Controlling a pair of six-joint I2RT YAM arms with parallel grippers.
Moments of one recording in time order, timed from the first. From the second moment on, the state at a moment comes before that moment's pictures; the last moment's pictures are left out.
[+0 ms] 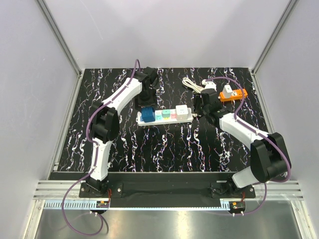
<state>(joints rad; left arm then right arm) -0.47 2.18 2.01 -1.18 -0.04 -0.57 0.40 1.48 0.96 -0.08 0.17 0.35</state>
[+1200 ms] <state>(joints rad) -0.50 2.22 2.04 -1.16 -0.09 -0.55 0.39 1.48 0.95 -0.08 0.16 0.35</state>
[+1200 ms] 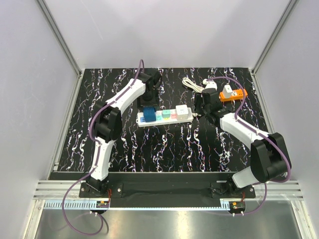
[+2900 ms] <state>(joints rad) -0.90 1.75 1.17 -0.53 -0.72 -1.01 0.39 1.49 0.94 -0.05 0.11 0.36</state>
